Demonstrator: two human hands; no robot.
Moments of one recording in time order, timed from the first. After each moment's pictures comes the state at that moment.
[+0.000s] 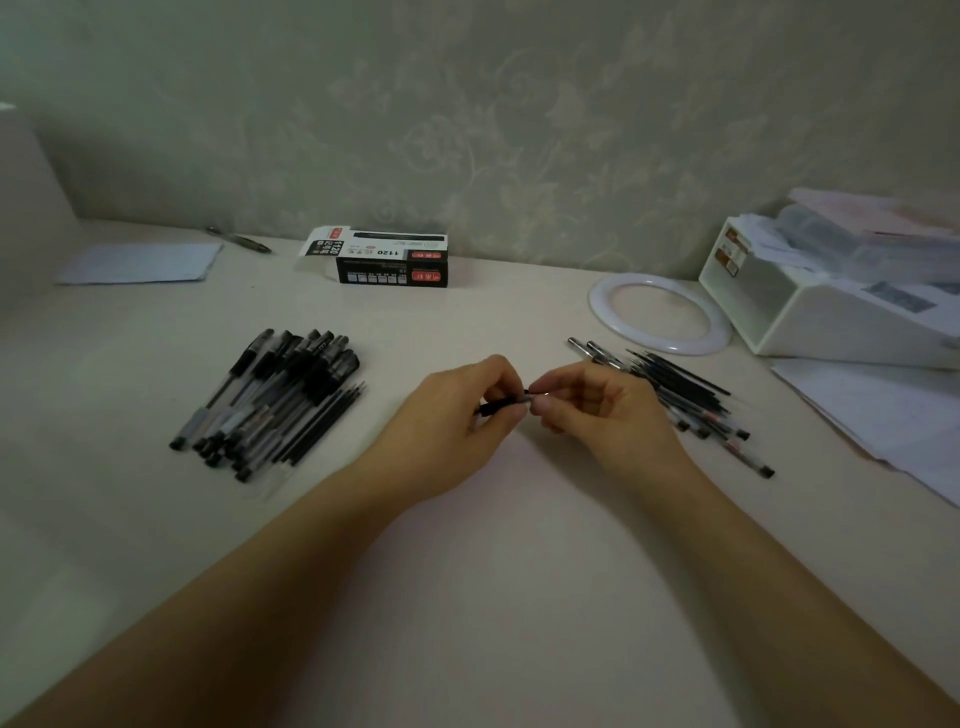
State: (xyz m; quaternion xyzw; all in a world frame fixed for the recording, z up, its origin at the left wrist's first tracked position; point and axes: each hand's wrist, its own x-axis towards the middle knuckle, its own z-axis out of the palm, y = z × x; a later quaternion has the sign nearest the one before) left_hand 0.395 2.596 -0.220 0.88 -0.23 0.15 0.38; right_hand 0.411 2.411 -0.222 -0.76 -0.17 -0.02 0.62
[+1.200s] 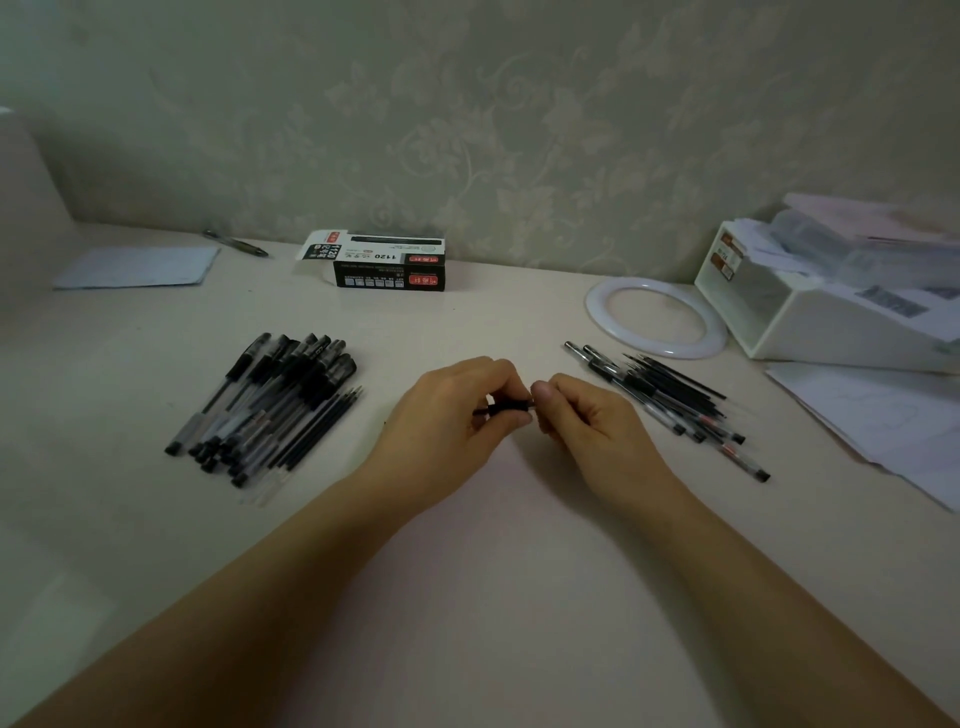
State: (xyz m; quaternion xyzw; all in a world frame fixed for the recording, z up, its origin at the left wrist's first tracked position) left_hand 0.395 2.593 -0.219 0.87 -0.24 0.20 0.37; right_hand 0.404 2.415 -0.225 -0.84 -0.20 -0.06 0.49
